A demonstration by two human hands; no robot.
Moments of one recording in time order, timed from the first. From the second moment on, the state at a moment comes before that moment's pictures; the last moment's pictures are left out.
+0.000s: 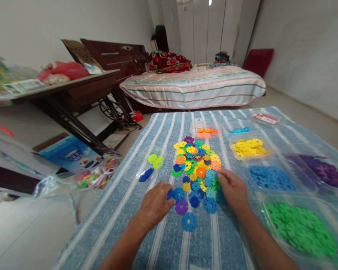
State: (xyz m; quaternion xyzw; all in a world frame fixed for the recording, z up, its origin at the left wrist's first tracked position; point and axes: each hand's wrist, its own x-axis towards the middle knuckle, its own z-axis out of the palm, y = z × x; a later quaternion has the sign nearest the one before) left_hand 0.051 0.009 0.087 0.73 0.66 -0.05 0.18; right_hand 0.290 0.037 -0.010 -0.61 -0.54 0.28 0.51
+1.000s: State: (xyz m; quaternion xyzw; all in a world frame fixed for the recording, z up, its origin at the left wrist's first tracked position) left_hand 0.079 0.046 0.097 0.76 0.63 0.00 0.18; right_hand 0.289 0.037 -0.011 -0.62 -0.53 0.30 0.50
